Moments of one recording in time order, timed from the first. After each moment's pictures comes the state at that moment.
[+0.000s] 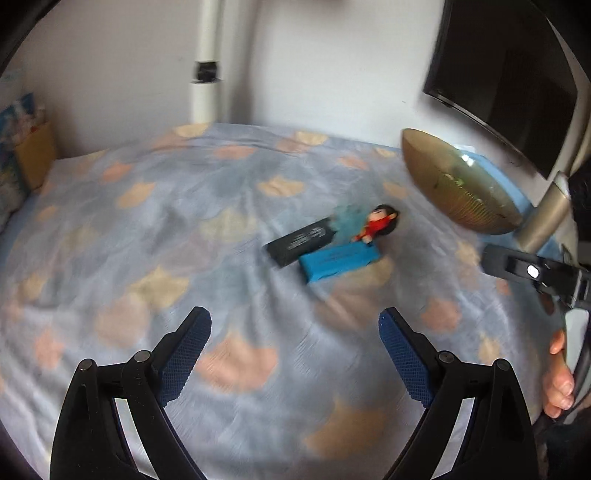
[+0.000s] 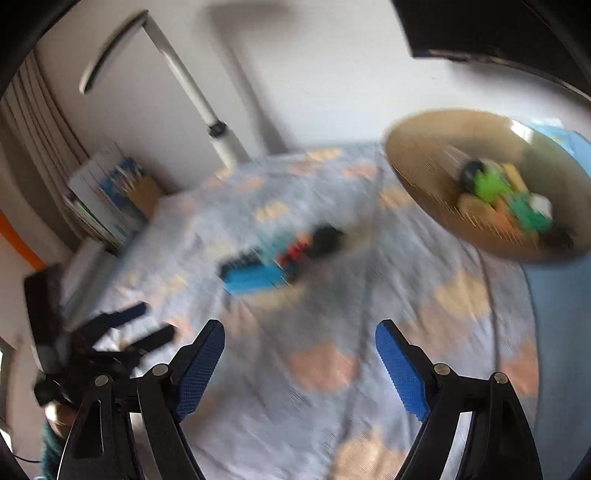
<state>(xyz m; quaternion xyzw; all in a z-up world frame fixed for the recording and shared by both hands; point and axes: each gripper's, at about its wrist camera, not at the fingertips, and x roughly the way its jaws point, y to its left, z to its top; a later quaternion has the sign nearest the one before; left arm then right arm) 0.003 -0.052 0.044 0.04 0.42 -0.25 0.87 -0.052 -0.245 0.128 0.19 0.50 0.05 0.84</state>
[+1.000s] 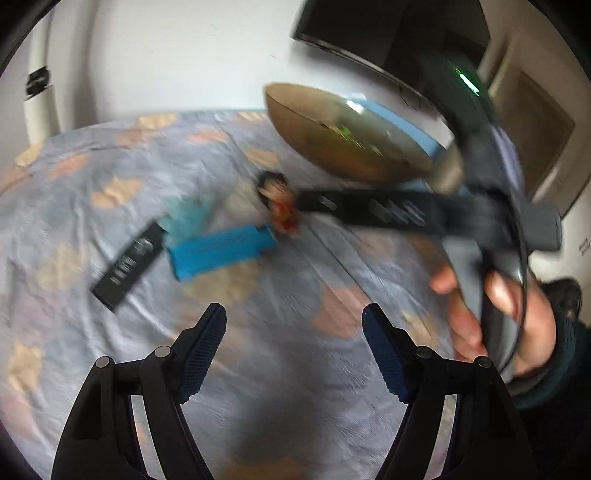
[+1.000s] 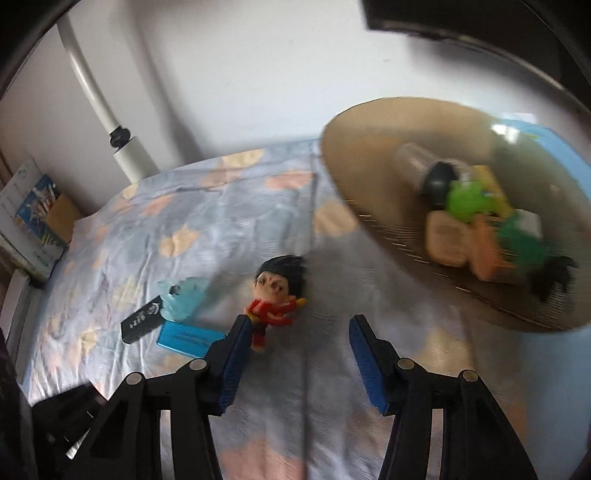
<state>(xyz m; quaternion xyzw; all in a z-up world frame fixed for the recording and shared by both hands) 0.011 -0.125 0.030 0.07 0.43 -0.44 0.78 0.010 -0.268 0.079 0.15 0.53 -0.10 0.83</state>
